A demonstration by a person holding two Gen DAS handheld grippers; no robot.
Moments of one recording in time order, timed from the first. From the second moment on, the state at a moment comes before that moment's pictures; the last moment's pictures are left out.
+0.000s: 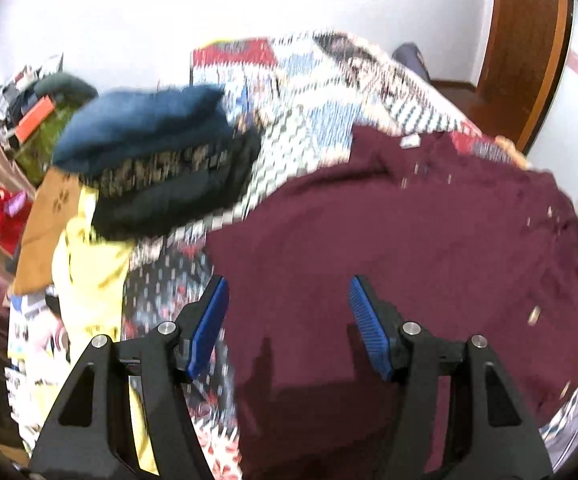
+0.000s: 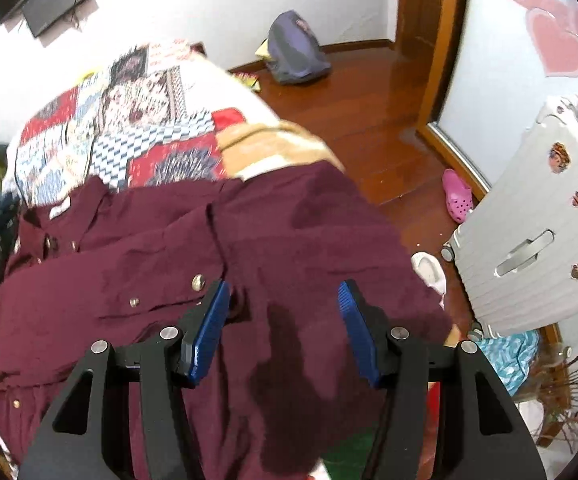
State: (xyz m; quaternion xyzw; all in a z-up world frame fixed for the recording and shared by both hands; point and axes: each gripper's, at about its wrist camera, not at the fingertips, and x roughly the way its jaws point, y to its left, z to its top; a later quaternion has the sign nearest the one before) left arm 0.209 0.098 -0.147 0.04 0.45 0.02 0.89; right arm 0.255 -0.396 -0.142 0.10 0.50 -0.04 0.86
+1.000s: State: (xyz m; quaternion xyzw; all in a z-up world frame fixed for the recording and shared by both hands) left arm 0.303 -0.050 -0.180 0.05 0.48 -0.10 0.87; right arm 0.248 -0.526 -0.267 0.42 0.52 -0.11 0.73
